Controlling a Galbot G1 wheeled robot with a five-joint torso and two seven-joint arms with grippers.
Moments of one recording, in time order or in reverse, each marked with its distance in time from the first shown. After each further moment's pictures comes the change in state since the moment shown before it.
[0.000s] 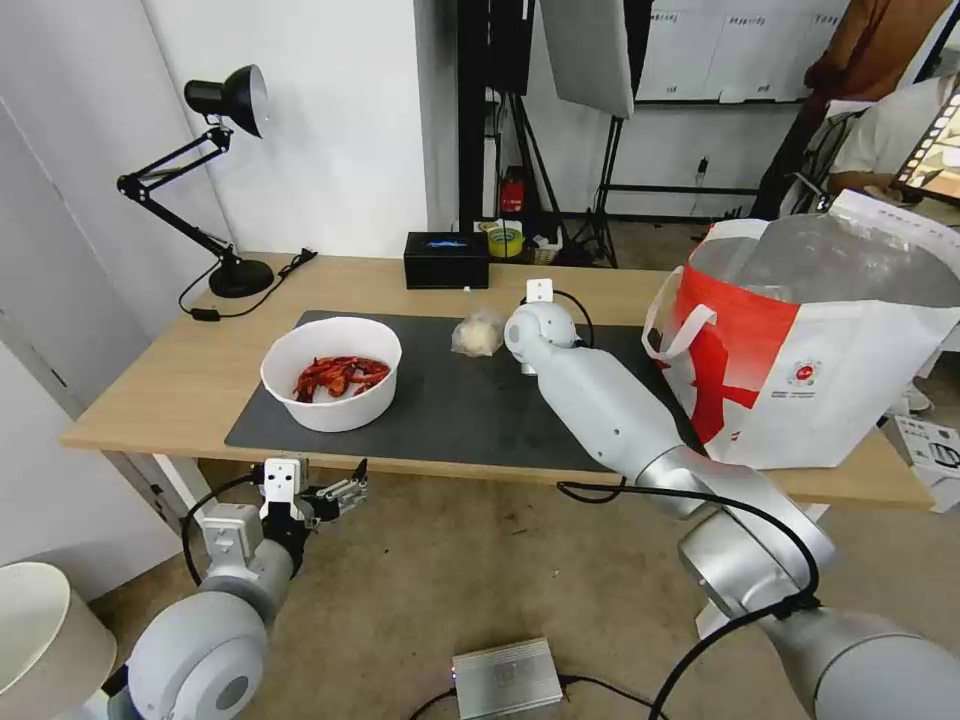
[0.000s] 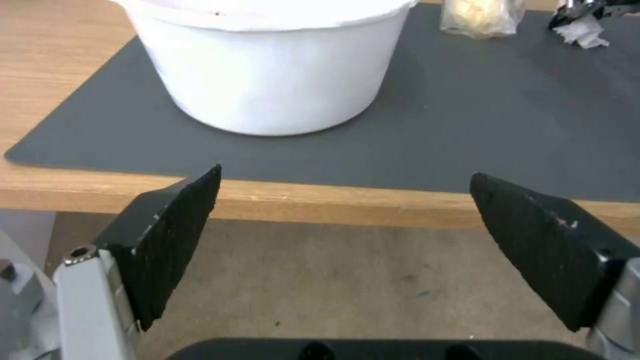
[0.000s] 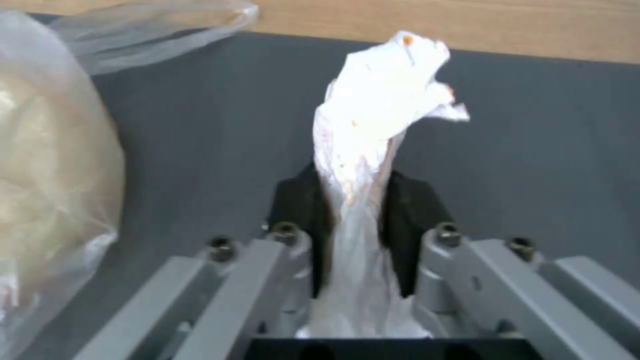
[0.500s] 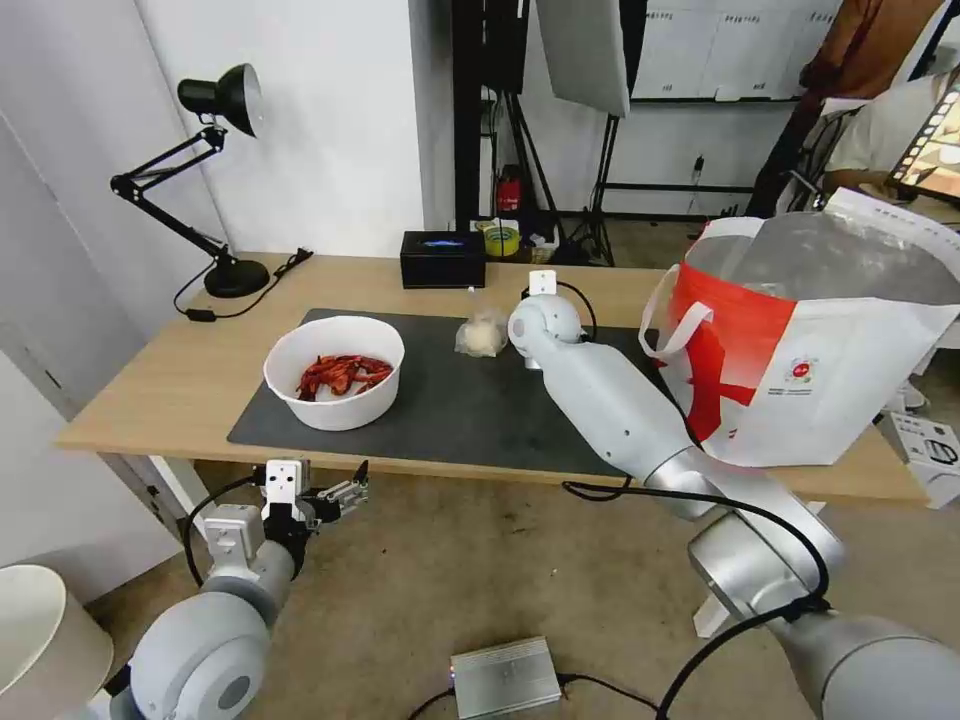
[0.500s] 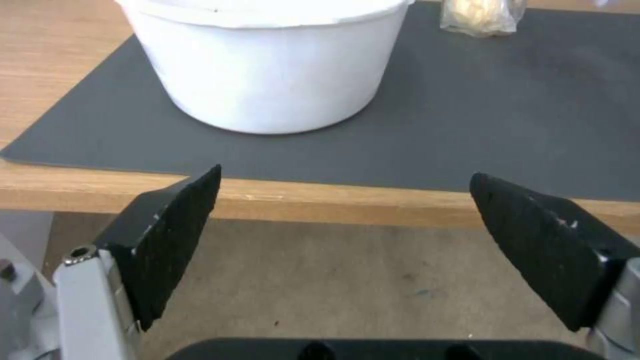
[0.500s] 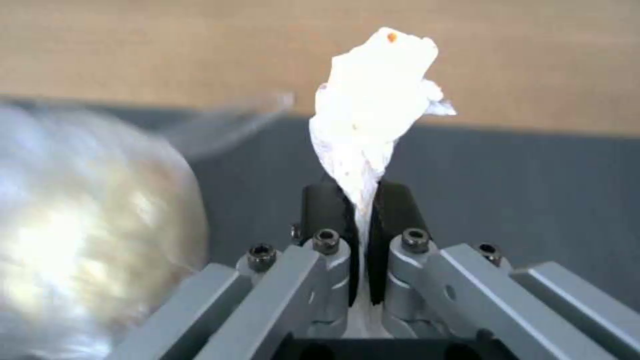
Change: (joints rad) left arm 0.001 0.000 0.000 0.001 0.000 0.000 0.000; right arm 0.006 -0.036 0.001 0.123 0.034 0.015 0.013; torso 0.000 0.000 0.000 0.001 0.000
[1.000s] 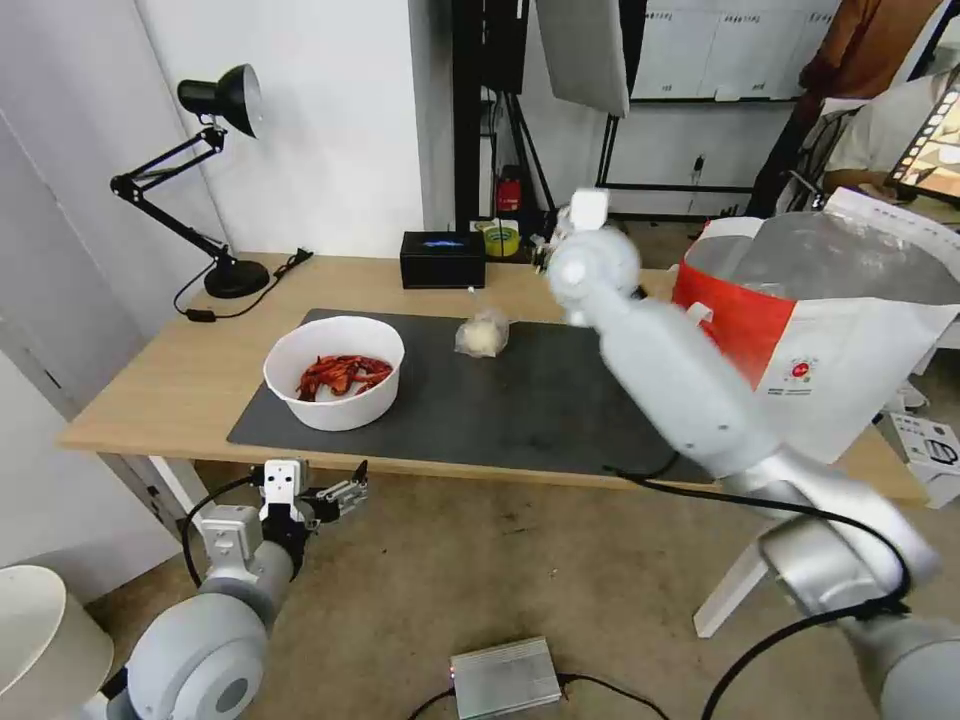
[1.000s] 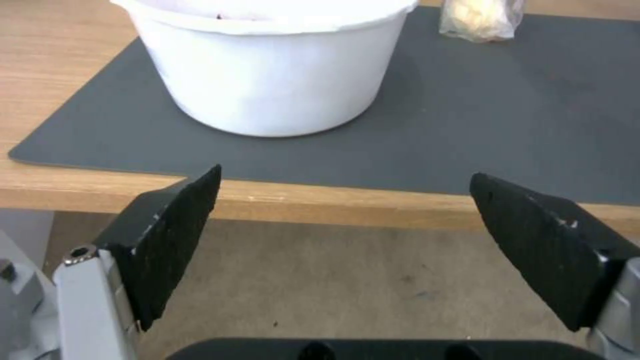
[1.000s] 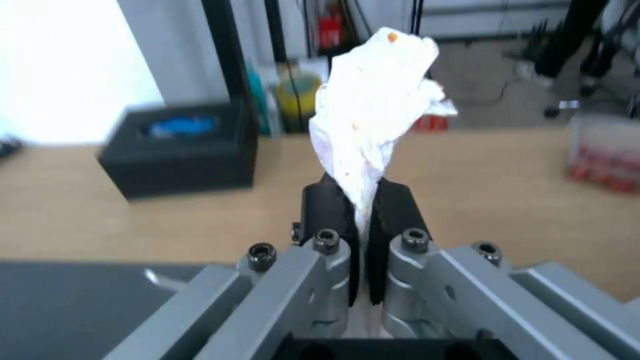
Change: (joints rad) left arm 0.018 -0.007 -0.016 -0.014 0.000 0.000 -0.002; right arm 0.051 -0.256 0.038 0.536 0.288 -0.017 0.199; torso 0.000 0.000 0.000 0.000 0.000
